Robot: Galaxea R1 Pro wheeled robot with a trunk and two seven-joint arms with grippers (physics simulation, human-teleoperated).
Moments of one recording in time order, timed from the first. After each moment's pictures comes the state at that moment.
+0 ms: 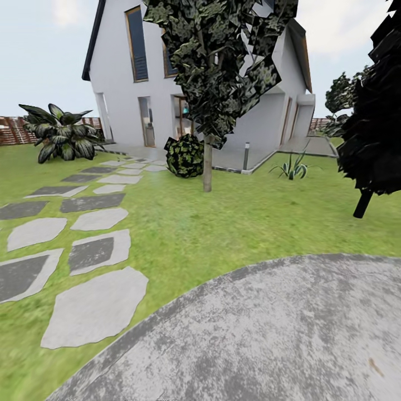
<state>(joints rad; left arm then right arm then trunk) -0.19 0.08 0.07 -0.26 0.07 -0.34 0.01 -0.03 -0.05 0.01 -0.59 0.01 -0.29 0.00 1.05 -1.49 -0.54</state>
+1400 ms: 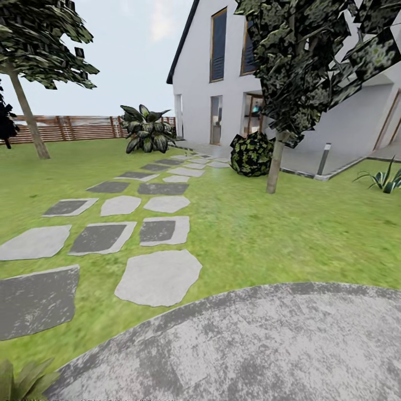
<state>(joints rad) -0.19 0.07 0.07 -0.26 0.07 -0.34 0.01 -0.03 -0.06 0.00 -0.59 0.01 -0.29 0.00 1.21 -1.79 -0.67</state>
